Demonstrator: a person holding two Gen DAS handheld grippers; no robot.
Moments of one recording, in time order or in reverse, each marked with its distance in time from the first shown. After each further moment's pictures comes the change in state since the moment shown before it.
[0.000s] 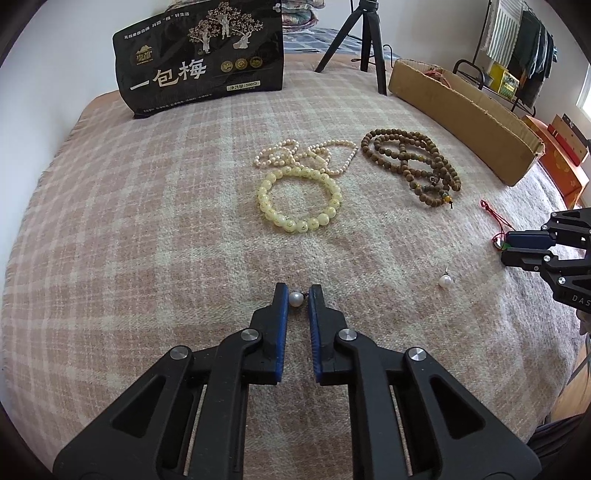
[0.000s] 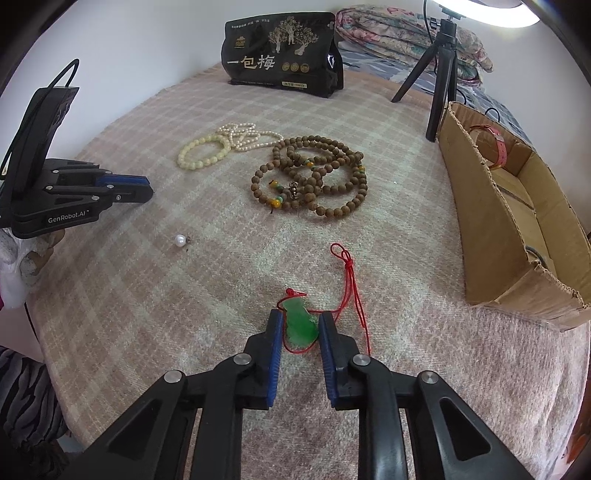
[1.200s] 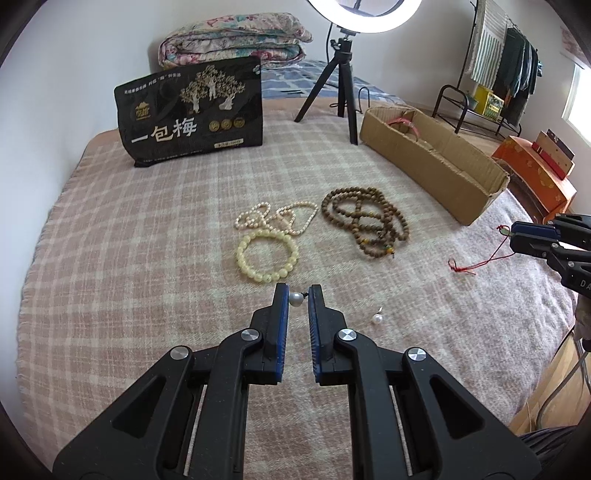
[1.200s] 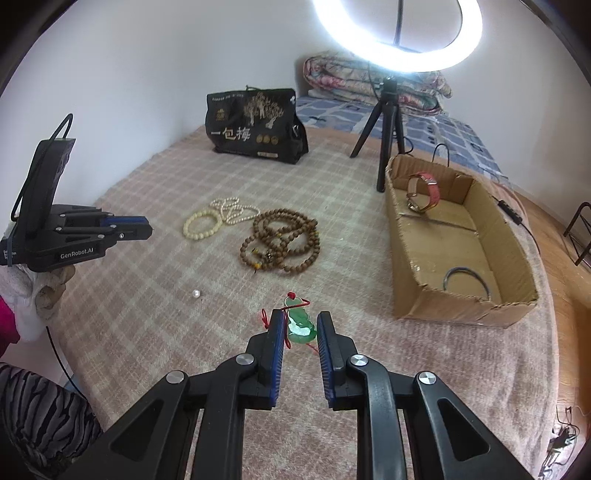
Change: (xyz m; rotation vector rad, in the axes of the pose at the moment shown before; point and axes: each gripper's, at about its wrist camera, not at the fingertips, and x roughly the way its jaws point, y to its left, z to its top) left arm -0.060 -0.025 0.021 0.011 -0.118 -0.039; right arm -0.088 -0.020 0.000 0.096 -0.192 -0.055
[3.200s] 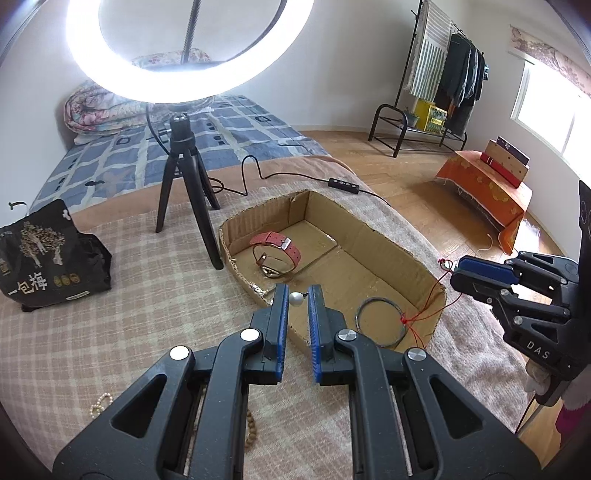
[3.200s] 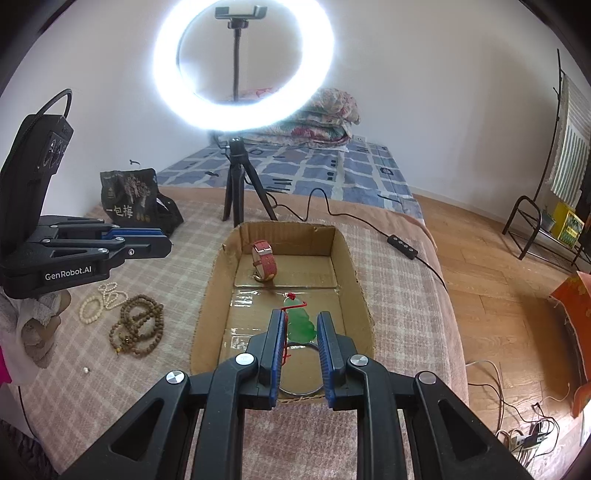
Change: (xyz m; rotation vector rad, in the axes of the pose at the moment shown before) left arm 0.076 -0.158 0.174 0.110 -0.093 -0.203; right arm -0.022 -0.151 0.046 0.133 -0.119 -0.222
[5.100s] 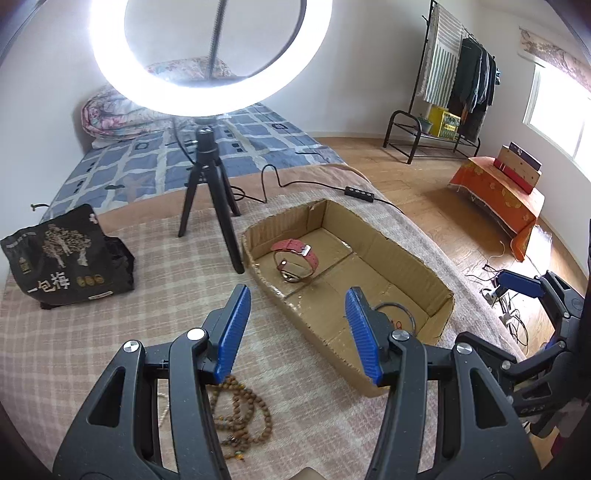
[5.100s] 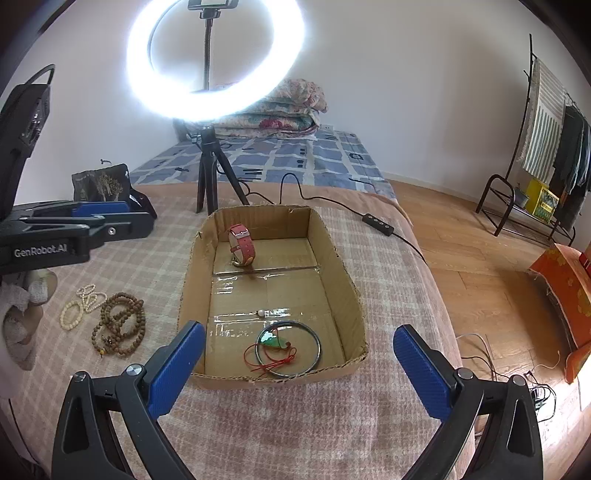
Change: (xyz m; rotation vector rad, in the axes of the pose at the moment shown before) left arm -0.027 0.009 -0.001 -0.014 -0.029 0.070; right arm -0.008 0.014 -0.015 0.083 0.019 -0.109
